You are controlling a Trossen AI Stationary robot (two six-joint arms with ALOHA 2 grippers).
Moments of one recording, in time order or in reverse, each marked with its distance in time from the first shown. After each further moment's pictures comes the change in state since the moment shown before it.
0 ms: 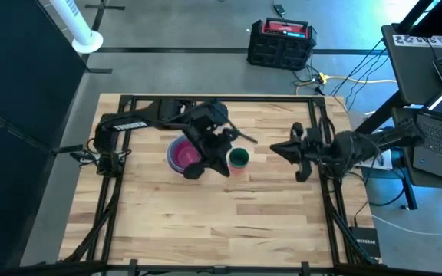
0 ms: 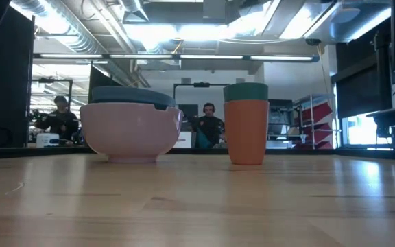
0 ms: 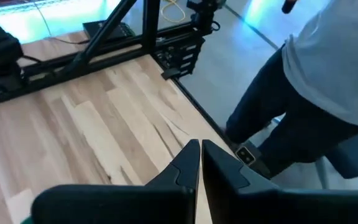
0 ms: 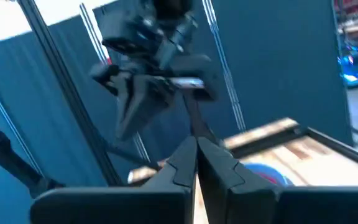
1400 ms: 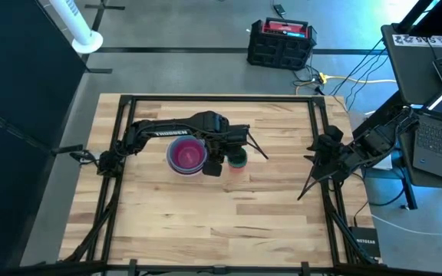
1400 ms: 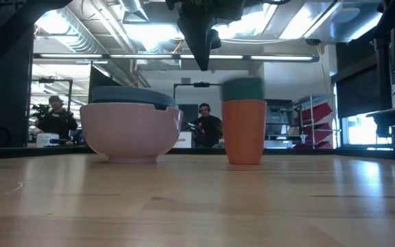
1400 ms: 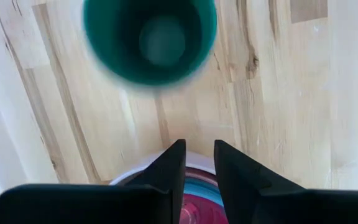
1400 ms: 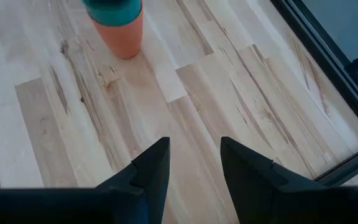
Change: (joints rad) left arm 0.035 0.349 0.150 -0.495 -0.596 -0.027; right arm 0.281 0.104 0.390 -1.633 0.177 0.648
